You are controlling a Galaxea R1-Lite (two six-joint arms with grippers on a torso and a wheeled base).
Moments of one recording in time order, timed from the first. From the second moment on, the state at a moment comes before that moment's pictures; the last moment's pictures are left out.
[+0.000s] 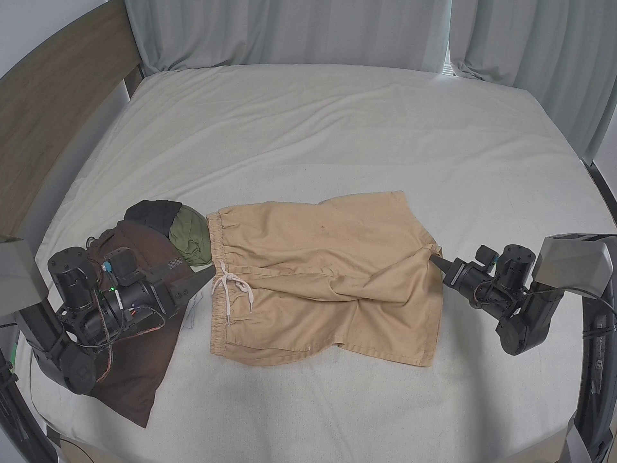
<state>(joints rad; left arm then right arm) -0.12 1.98 -0.35 -1.55 -0.53 -0.26 0.13 2.41 -0.76 -1.54 0.36 0.58</state>
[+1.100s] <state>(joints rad) -0.12 1.99 -0.34 -1.55 -0.53 -0.24 0.14 2.30 -0.67 -1.54 0.30 0.57</state>
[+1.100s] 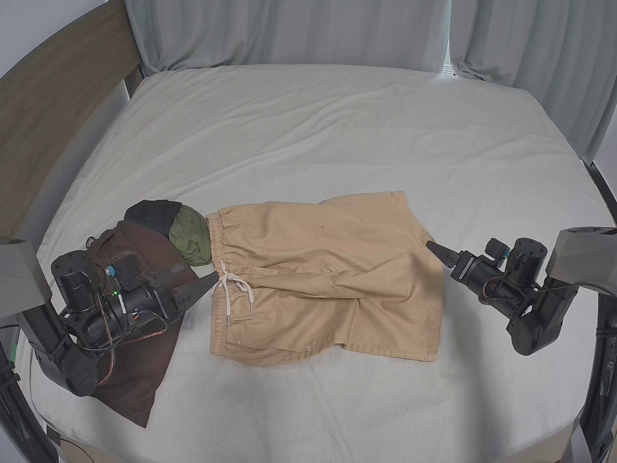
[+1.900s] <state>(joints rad) -0.11 2.03 -0.28 -1.55 -0.53 -0.23 0.30 1.99 -0.29 -1.54 0.48 0.45</state>
